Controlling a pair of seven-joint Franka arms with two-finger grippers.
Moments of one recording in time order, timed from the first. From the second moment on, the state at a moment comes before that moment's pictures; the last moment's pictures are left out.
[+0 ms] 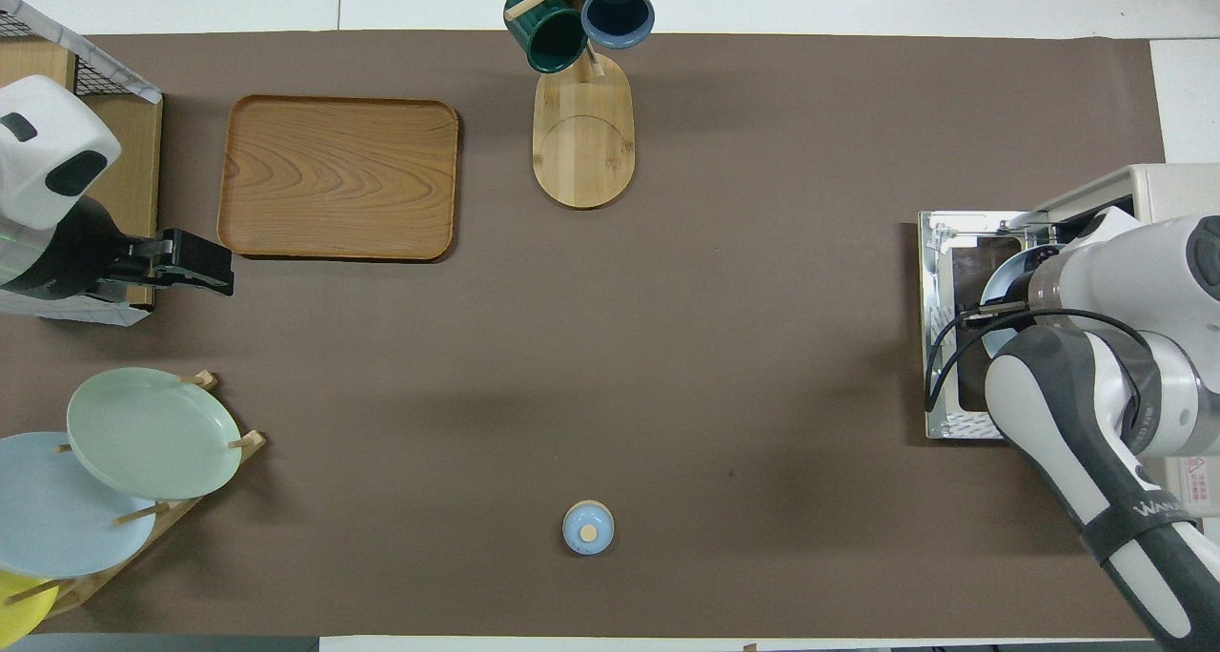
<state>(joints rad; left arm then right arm) -0.07 -0.02 -0.09 -1.65 -0.03 1.55 -0.13 -0.02 0.02 -0.05 -2.24 -0.04 2.24 -0.11</state>
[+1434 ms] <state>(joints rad) -0.07 -0.02 -0.09 -1.65 -0.03 1.55 -0.13 0.75 0.61 -0.03 -1.38 -0.09 1.92 0.69</state>
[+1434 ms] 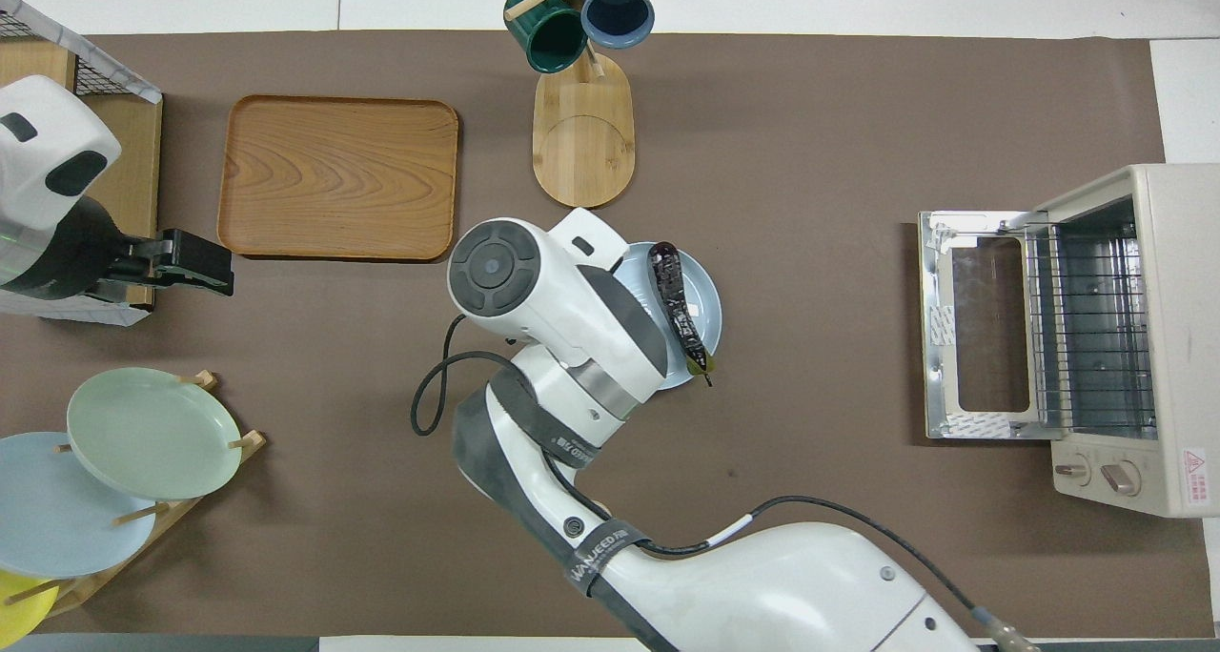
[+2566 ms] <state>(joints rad) -0.07 -0.02 -0.09 -1.65 -0.03 1.55 -0.13 0.83 0.61 -0.03 -1.28 -0.13 1.95 0.78</state>
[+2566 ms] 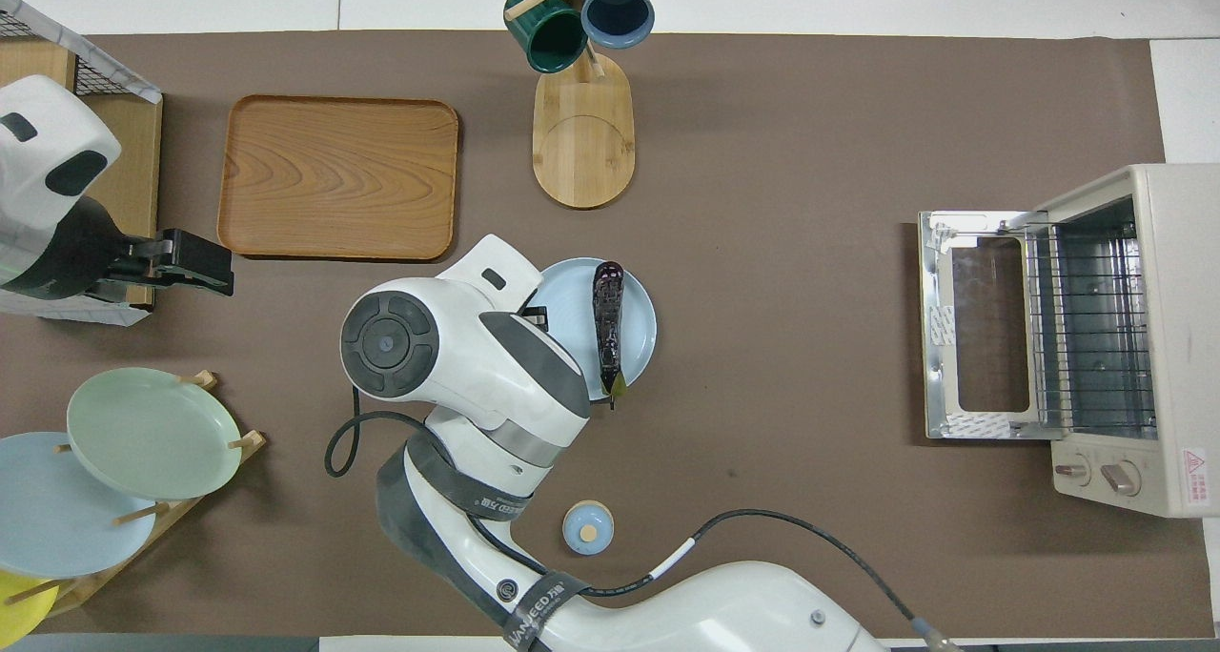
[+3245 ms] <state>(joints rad) -0.07 -0.02 -0.09 -1.65 -0.03 1.55 -0.13 0.35 0.38 -0.04 -1.71 -0.13 1.97 0.33</state>
